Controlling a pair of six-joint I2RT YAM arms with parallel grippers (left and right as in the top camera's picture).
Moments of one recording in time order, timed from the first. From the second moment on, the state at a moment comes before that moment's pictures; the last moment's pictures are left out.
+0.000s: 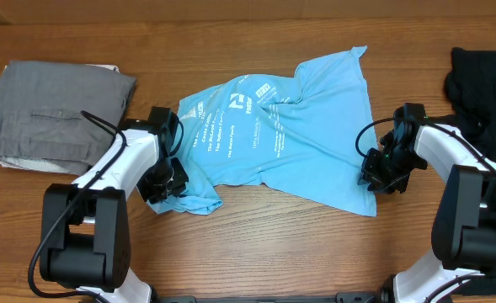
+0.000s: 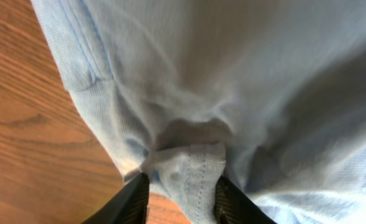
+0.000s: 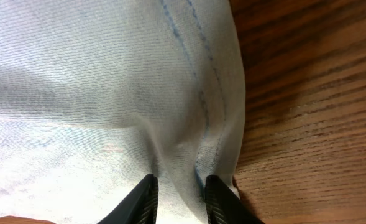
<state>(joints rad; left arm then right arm) -0.13 1.79 1.07 -1.02 -0.04 -0.65 -0.12 1.85 1.07 -0.93 -0.25 0.31</state>
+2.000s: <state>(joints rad) -0.12 1.80 1.13 -1.11 -0.03 -0.65 -0.12 1.85 1.08 -0.94 -0.26 0.31</state>
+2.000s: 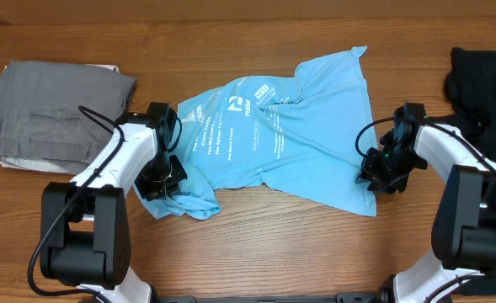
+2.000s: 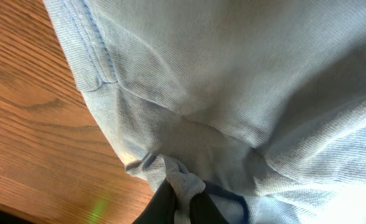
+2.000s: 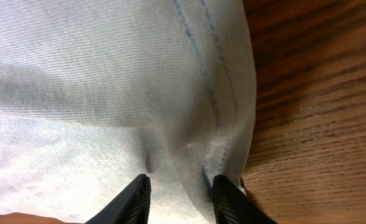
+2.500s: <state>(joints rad) -0.12 1.80 1.13 -1.11 -0.01 -0.59 -0.14 1.90 1.16 -1.18 -0.28 0.34</state>
